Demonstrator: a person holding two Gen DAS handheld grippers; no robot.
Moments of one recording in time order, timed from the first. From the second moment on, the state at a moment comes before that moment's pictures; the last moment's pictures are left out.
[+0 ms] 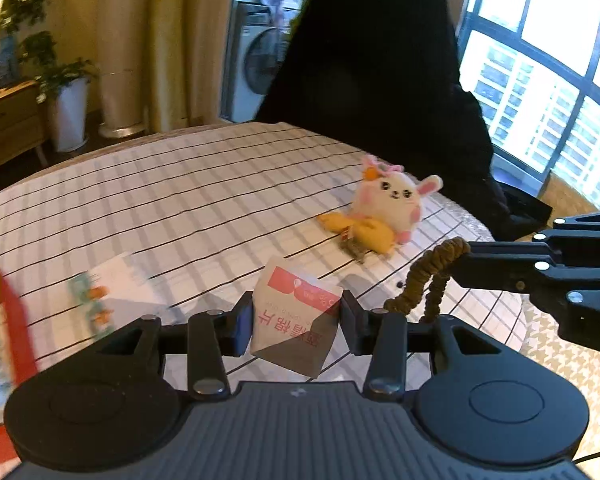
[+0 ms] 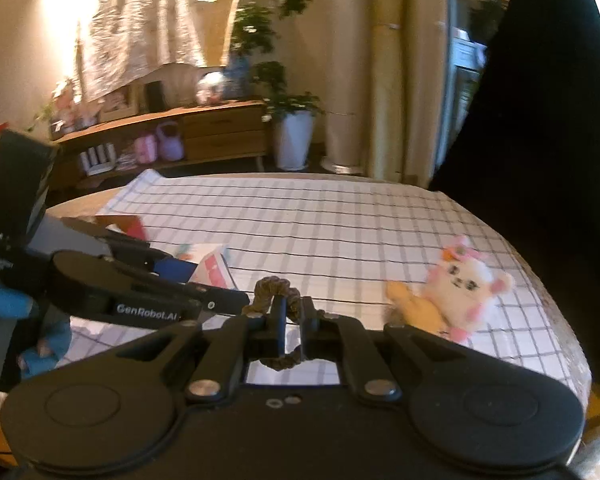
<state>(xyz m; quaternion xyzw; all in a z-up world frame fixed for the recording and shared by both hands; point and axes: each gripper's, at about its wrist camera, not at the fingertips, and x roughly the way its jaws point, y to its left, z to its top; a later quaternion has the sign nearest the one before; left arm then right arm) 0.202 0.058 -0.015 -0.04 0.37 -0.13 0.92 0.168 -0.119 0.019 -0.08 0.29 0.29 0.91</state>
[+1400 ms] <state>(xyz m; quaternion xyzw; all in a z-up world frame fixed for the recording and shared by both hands) 0.169 0.330 -0.009 -0.10 0.40 0.12 0.90 0.155 0.157 0.031 -0.13 0.32 0.46 0.82</state>
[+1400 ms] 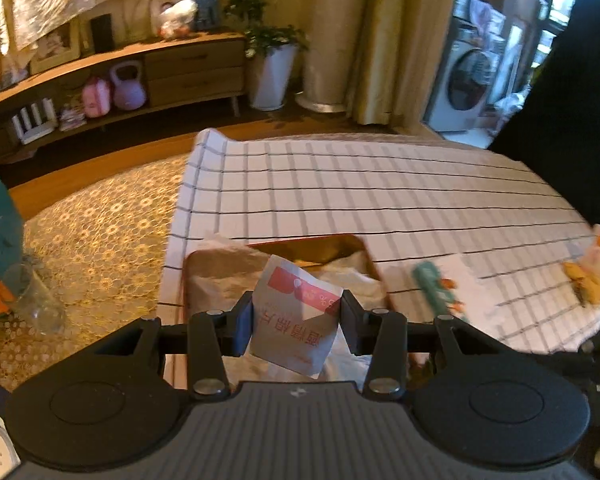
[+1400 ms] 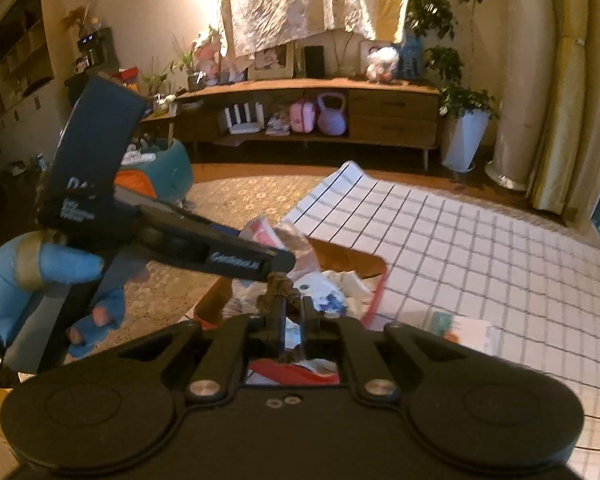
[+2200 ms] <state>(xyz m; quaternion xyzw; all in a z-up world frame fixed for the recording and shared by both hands) 0.224 0.352 -0.083 -0.11 0.45 0.13 0.88 0.204 0.197 -0.046 -0.15 0.40 0.43 0.80</state>
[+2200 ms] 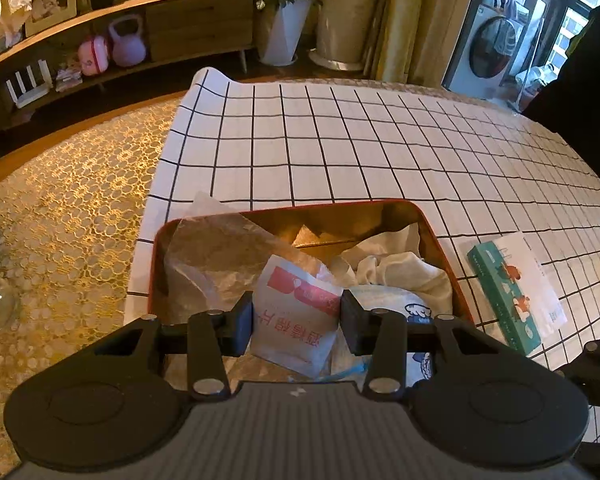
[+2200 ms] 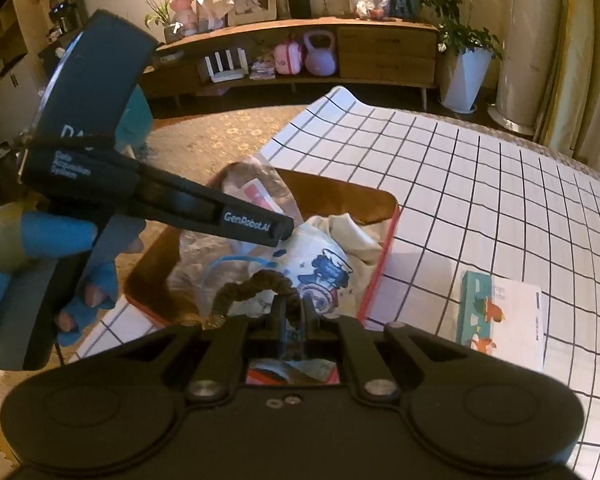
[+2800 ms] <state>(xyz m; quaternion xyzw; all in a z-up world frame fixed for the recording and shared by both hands) 0.226 0.349 -0.088 -0.11 0.46 0.13 0.87 0.211 0.189 -0.052 -0.13 0.41 0.43 0.79</state>
